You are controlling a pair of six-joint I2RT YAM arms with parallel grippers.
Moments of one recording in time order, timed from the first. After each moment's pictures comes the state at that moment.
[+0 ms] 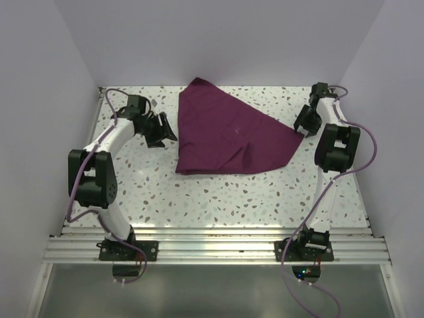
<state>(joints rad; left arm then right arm) -0.09 1.78 1.34 -0.61 0.40 -0.47 -0.16 2.38 2.05 -0.91 0.07 0.39</state>
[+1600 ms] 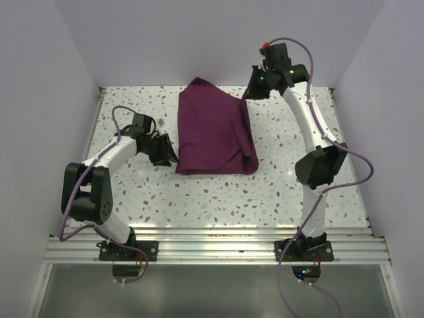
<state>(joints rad) -0.15 1.61 1.07 -0.57 0.44 -0.44 0.27 2.09 2.34 -1.05 -0.16 0.48</state>
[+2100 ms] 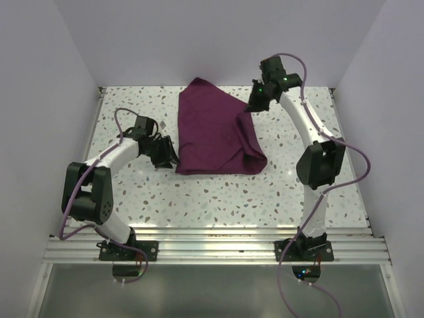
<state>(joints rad) -0.17 1.61 1.03 -0.54 0.42 -0.47 0.31 2.09 2.20 -0.99 -0.15 0.52</state>
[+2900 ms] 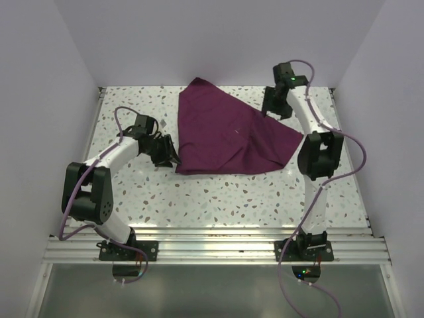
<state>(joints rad) -0.18 1.61 1.05 -0.56 0.42 -0.46 0.13 2.21 2.17 -1.04 0.14 0.33</state>
